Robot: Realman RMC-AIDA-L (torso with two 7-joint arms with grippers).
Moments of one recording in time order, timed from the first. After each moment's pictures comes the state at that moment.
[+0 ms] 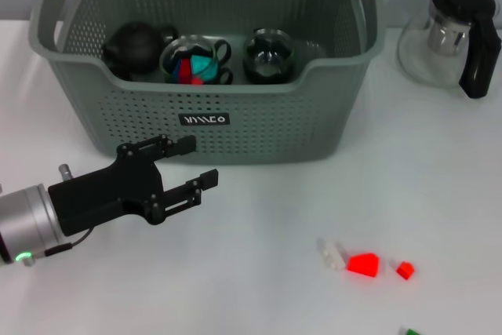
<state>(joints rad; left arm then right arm) -0.42 -2.16 0.40 0.51 2.03 1.62 -0.94 0.92 2.06 -0.84 -1.19 -1.99 -1.41 2.01</state>
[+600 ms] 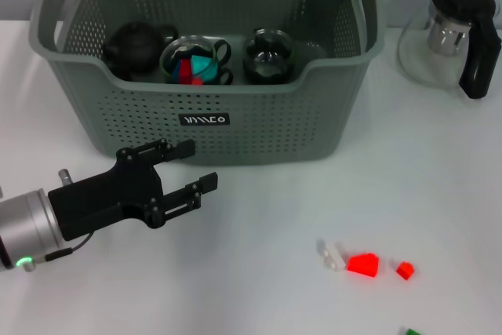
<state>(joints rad) -0.41 -2.16 0.40 0.51 2.03 1.62 -0.94 1.23 2.10 -1.20 -0.76 -2.35 -0.97 2.25</state>
